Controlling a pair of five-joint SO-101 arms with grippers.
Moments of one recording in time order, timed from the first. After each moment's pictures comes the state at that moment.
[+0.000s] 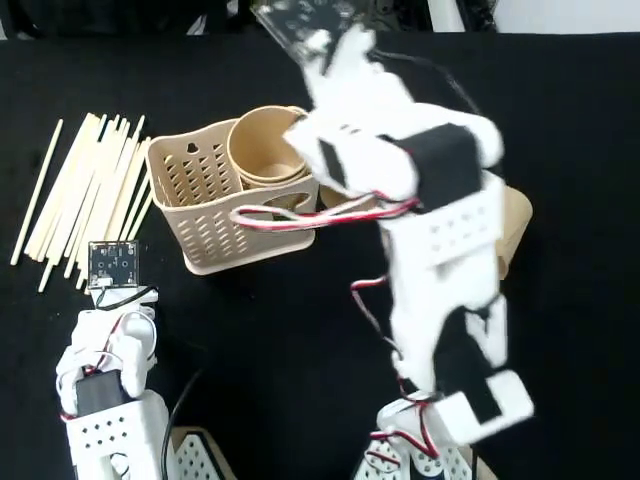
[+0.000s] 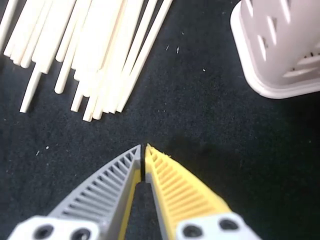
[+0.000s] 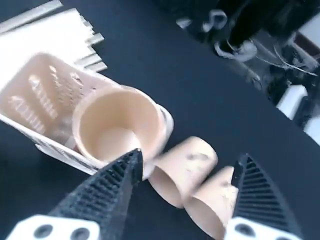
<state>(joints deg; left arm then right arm) -22.9 -96.4 96.5 57.3 -15.9 -21.5 -2.2 -43.9 99.1 23.0</state>
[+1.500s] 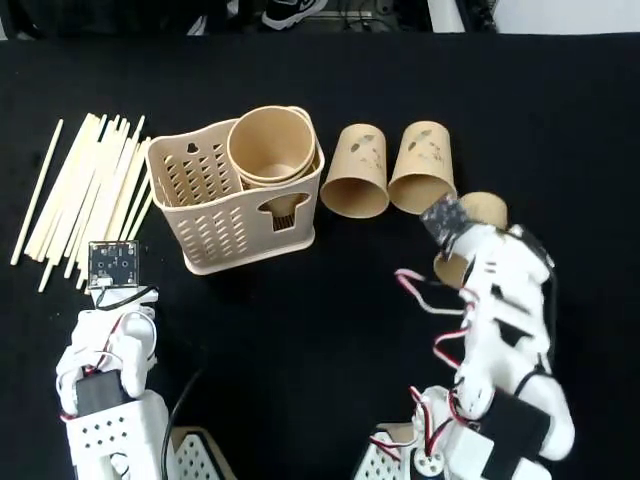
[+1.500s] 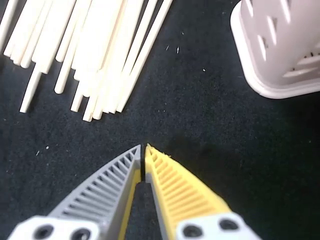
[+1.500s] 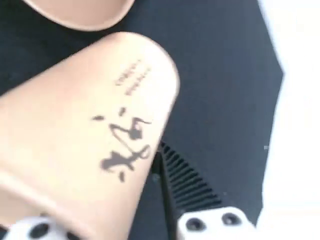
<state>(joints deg) -22.9 -96.4 96.5 57.3 -15.9 27.3 -17.7 76.4 -16.3 69.8</state>
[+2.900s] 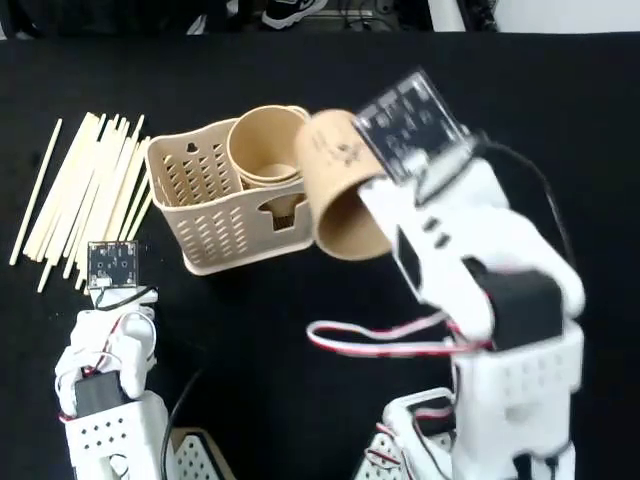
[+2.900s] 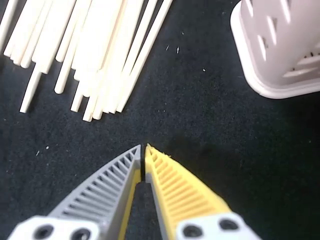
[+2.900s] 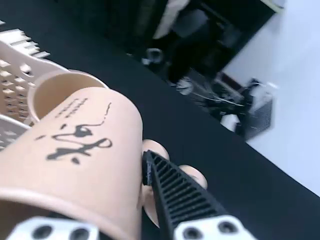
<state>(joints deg) -22.9 -96.4 96.5 57.3 -15.9 -15.6 -39.3 3.9 73.4 26.9</state>
